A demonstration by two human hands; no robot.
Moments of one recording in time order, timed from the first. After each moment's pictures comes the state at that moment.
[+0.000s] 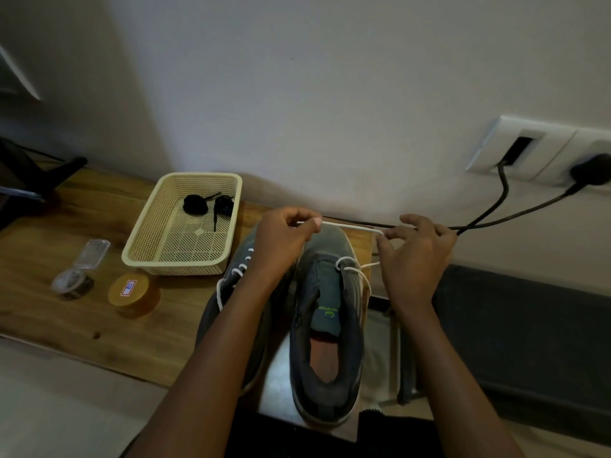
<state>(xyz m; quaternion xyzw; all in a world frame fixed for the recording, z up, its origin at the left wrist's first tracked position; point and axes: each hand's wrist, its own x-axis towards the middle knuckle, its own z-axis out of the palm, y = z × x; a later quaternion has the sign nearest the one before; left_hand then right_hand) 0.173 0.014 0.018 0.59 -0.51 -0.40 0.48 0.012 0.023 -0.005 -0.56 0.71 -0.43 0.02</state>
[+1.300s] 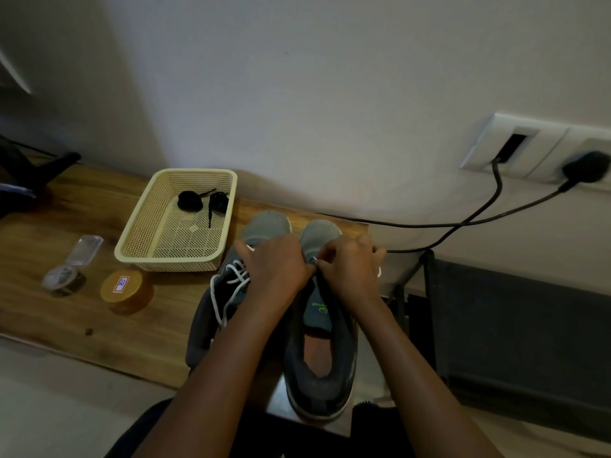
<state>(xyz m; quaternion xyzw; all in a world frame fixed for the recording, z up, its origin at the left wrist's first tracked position) 0.160 0.031 0.013 0.76 -0.64 -0.13 0.04 0.052 0.023 -0.019 -0.72 0.66 -0.19 0.11</state>
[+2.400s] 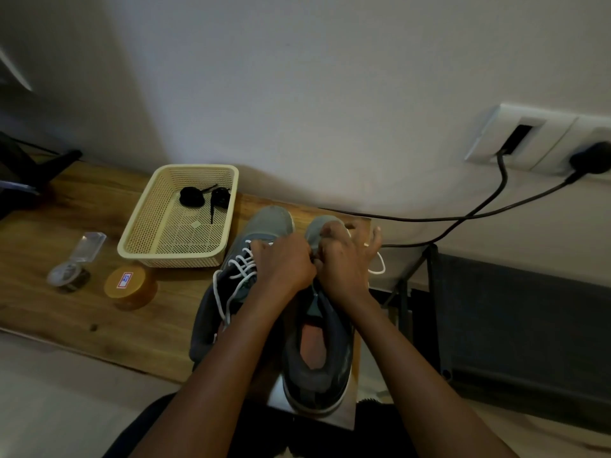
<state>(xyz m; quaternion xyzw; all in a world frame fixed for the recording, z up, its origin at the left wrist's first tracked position) 0.158 0.028 0.006 0.72 -0.67 -0.18 0.03 0.063 0.017 -0.045 -0.75 0.63 -0.21 0.05</state>
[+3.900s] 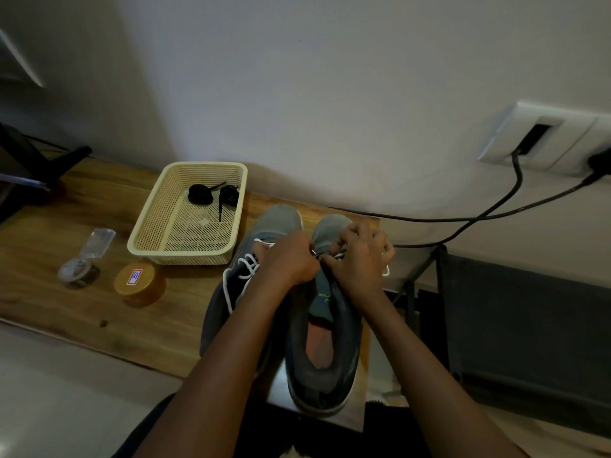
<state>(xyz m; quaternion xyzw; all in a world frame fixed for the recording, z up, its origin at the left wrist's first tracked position) 0.176 0.013 -0.009 0.70 -0.63 -0.31 0.08 0.057 0.015 -0.045 -0.68 0.66 -0.28 0.12</state>
